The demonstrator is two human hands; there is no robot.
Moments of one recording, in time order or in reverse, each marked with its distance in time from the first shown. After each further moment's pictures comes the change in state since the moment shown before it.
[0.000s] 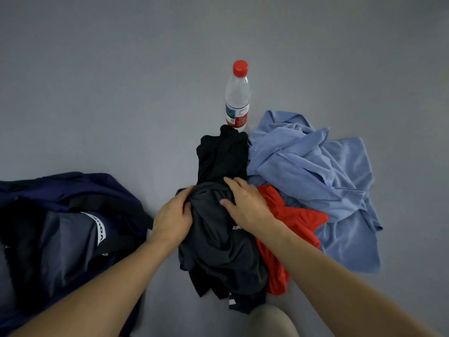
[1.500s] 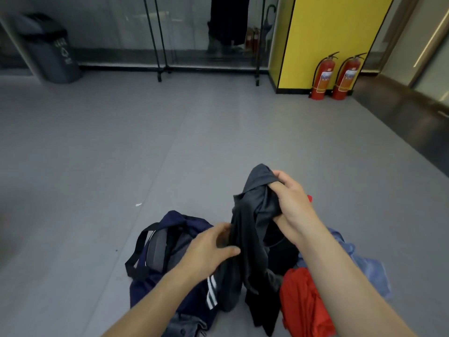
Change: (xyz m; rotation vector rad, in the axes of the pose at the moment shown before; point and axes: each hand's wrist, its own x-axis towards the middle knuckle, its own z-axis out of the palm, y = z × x) left_hand -0.285 0.062 -0.290 -0.369 0.179 0.110; right_hand -0.224 -0.391 -0.244 1.251 0.012 -0.163
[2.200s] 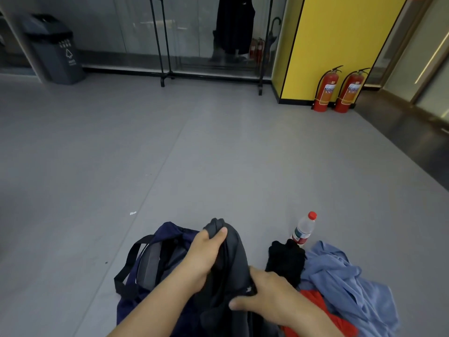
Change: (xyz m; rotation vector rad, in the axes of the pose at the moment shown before) left_hand 0.053 0.009 0.002 -0.775 0.160 -0.356; right_hand -0.011 0.096 -0.033 -1.260 -0.481 0.242
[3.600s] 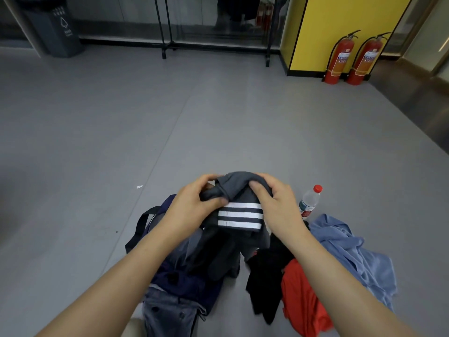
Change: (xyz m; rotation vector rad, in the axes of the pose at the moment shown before) left_hand -0.031 0.043 -0.039 0.584 -0.027 0.514; right_hand 0.033 -0.032 -0.039 0.537 0.640 -0.428
